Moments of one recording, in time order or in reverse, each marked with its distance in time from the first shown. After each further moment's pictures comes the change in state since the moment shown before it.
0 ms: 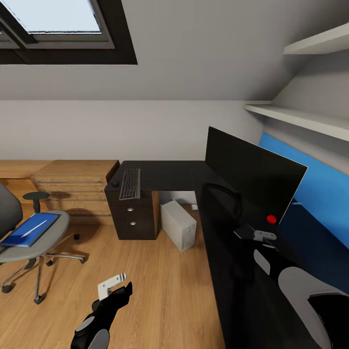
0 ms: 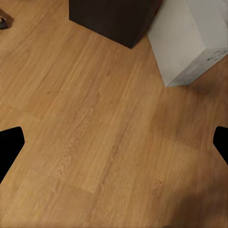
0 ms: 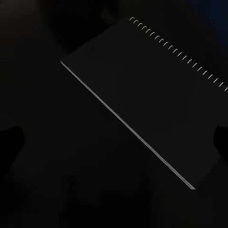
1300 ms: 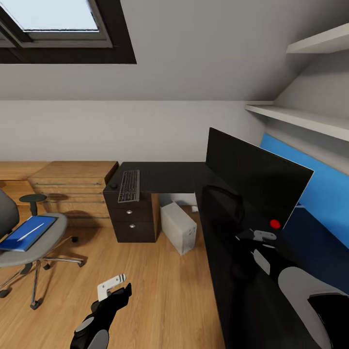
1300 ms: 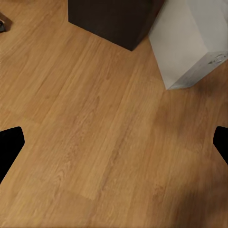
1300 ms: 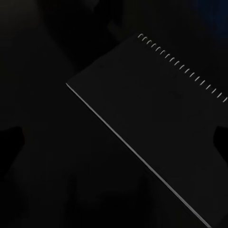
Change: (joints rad) left arm 0.000 0.005 0.000 0.009 0.001 0.000 0.000; right arm 0.001 0.000 -0.001 0.000 -0.001 0.000 0.001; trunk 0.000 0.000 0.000
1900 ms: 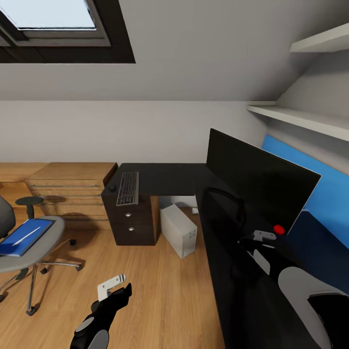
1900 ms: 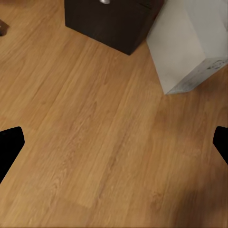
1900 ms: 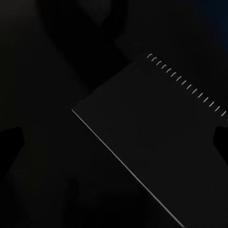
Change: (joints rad) left arm 0.000 0.000 -0.001 -0.001 0.000 0.000 0.000; right arm 0.000 0.000 0.000 0.000 0.001 0.000 -0.001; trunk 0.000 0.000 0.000
